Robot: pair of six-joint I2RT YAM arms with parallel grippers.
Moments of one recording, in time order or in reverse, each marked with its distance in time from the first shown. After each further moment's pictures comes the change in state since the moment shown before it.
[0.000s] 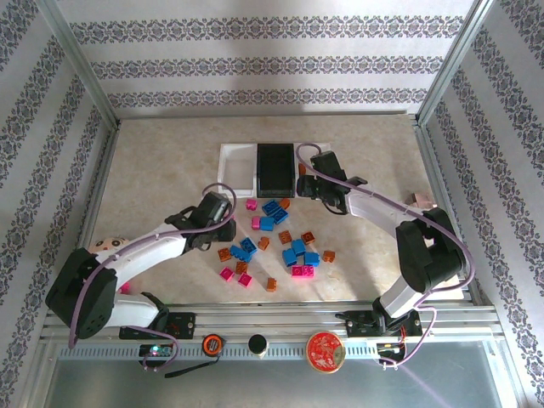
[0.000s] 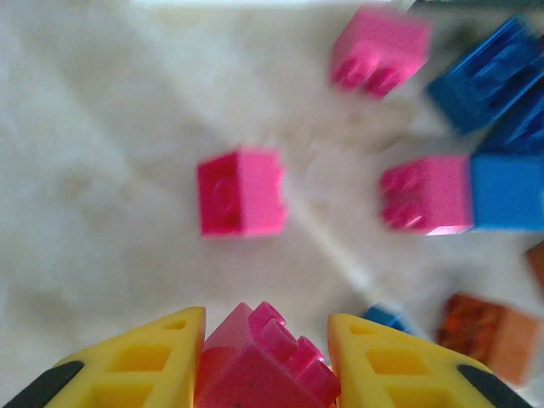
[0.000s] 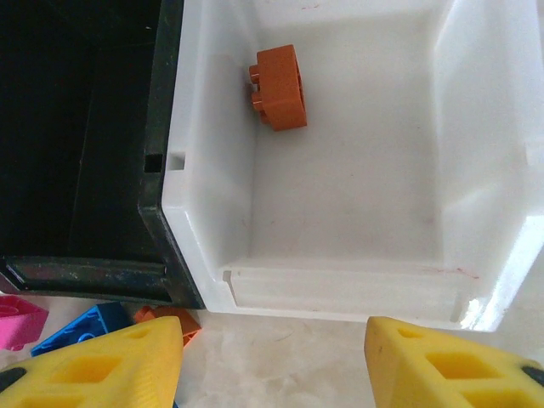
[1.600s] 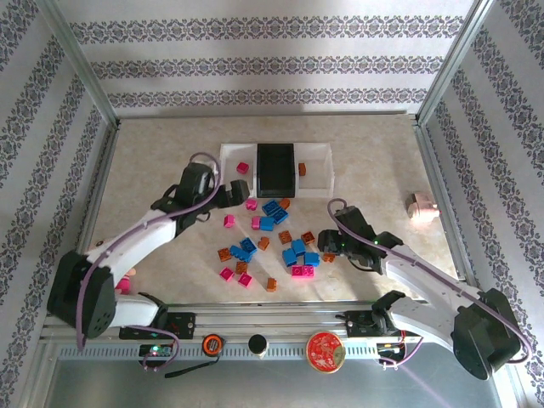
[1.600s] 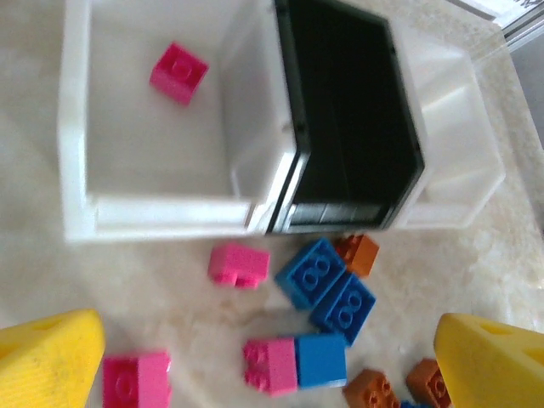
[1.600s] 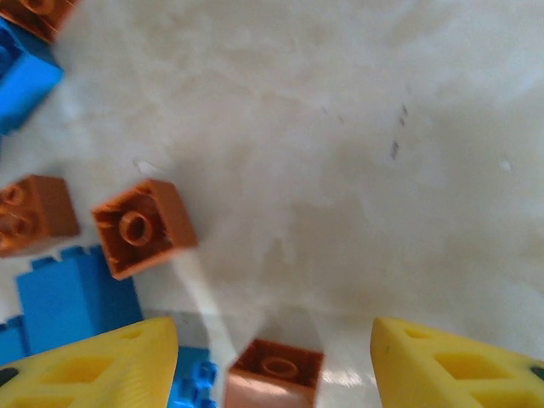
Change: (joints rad) left arm 0.165 -0.047 0.029 0.236 0.211 -0.042; right arm 0.093 -0.602 -0.525 -0.232 -0.016 0.145
